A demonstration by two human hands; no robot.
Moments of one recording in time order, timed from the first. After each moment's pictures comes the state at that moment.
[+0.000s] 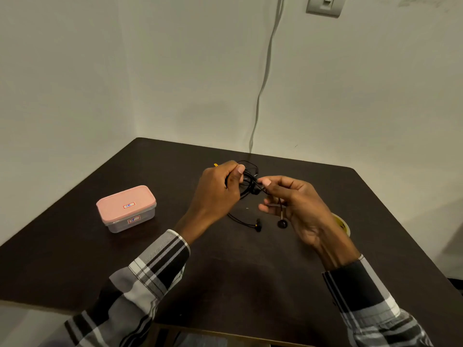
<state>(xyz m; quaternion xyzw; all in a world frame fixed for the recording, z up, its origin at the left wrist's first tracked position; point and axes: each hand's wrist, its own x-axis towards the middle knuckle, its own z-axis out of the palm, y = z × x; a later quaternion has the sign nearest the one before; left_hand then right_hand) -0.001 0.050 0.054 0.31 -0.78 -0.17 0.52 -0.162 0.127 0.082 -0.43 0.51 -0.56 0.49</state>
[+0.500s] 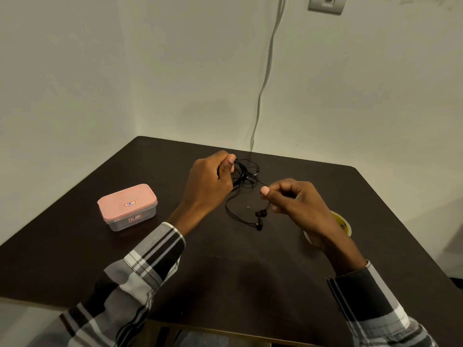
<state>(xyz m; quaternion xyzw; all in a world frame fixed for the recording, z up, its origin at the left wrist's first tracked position) 0.011 0.040 0.060 0.33 -0.76 -0.14 0.54 -0.174 0.127 0.069 -0.58 0.61 -0.46 0.28</state>
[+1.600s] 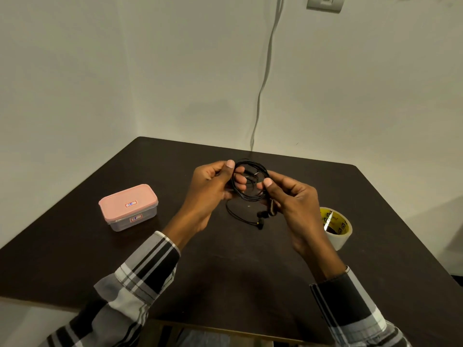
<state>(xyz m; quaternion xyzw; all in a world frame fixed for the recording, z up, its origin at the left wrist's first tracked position) 0.010 0.070 0.067 0.32 -0.56 -0.57 0.52 -0.145 0.134 0.063 -0.44 0.51 -0.65 0.36</state>
